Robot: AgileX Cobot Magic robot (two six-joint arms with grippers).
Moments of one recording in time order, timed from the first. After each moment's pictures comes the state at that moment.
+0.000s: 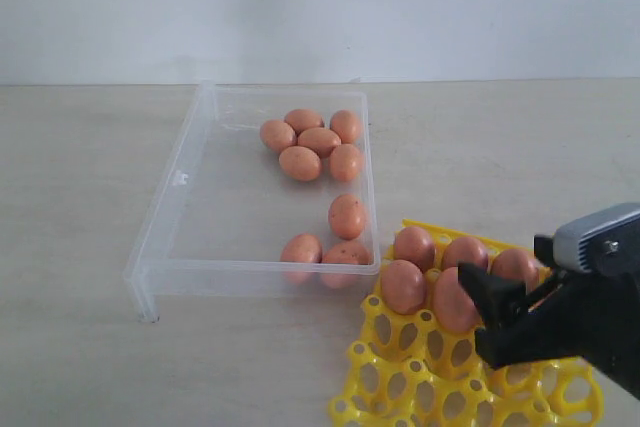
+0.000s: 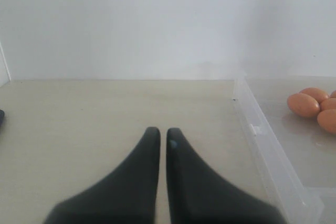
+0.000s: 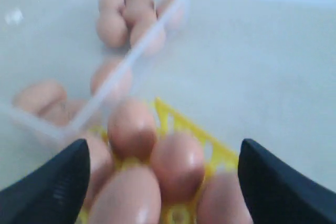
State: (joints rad) left arm 0.06 0.00 0.00 -0.17 0.18 0.20; right arm 0.45 1.44 -0.06 0.17 -0.98 -0.02
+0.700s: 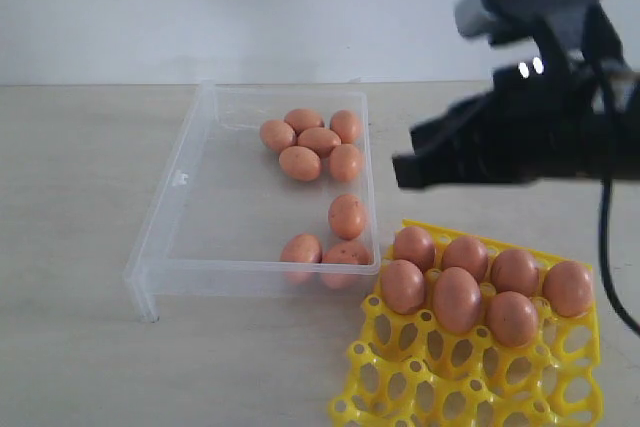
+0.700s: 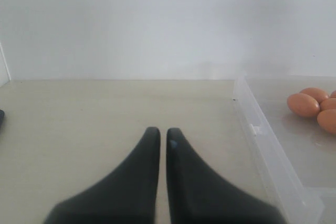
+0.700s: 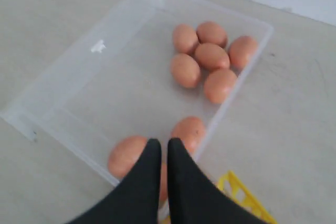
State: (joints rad) left arm 0.06 0.00 0.00 -0.17 0.18 0.20; right arm 0.45 1.22 -0.77 0.32 0.21 -0.25
